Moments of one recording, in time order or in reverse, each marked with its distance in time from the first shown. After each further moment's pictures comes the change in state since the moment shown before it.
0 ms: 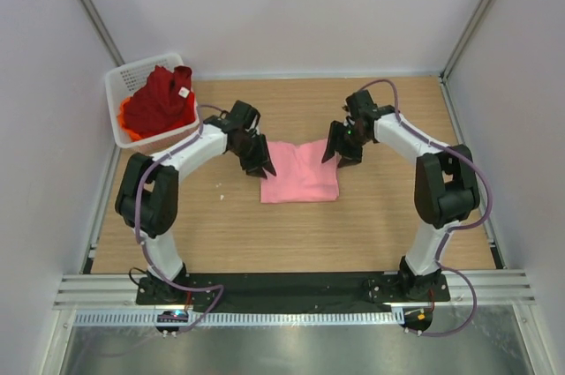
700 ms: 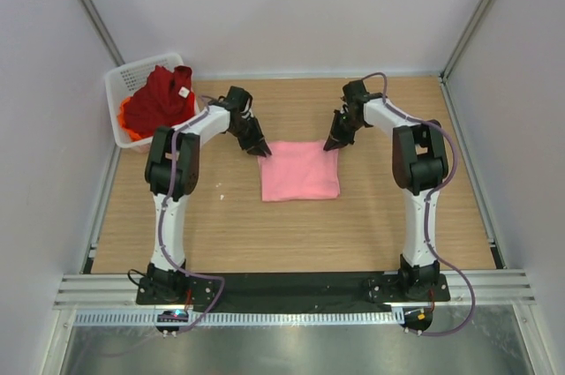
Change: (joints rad) left arm 0.158 0.411 0.397 0.030 0.068 0.013; right arm -0.064 0.373 0.366 0.026 -0.036 0.043
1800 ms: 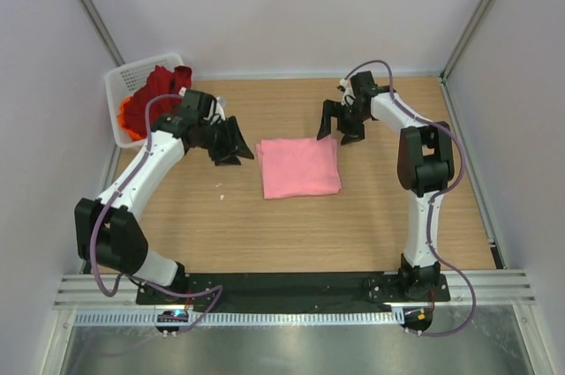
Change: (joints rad) left arm 0.030 -0.723 -0.349 -0.142 0.016 0.094; right arm -0.041 -0.036 0.066 -0.040 -0.090 -0.289
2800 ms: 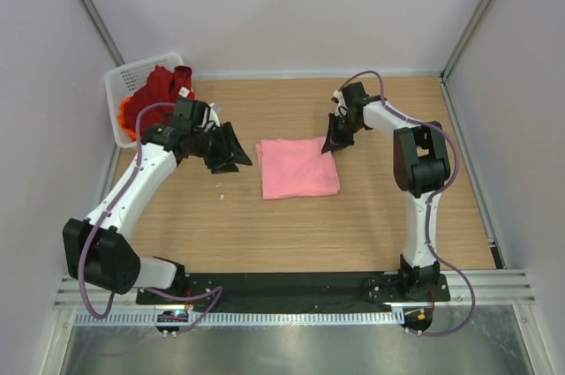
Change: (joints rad) left arm 0.000 -0.136 -0.108 -0.027 0.021 -0.042; right arm 0.047 0.010 -0.115 0.085 -0.003 0.048
